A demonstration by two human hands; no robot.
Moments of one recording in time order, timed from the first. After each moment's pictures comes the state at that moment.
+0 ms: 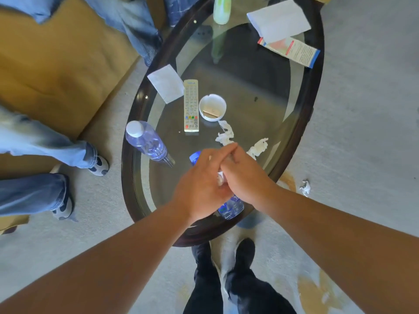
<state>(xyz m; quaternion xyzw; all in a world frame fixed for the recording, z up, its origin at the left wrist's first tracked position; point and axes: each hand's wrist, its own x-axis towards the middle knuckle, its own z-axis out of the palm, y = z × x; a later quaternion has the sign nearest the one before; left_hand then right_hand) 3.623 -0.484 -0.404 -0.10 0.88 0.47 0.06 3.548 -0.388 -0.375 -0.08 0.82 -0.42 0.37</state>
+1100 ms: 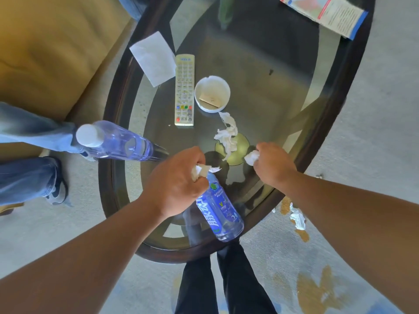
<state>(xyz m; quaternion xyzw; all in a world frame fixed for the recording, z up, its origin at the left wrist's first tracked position) 3.572 -0.521 -0.458 -0.19 0.90 0.35 0.15 3.433 -0.339 -0.544 -0.21 0.92 -0.07 0.31</state>
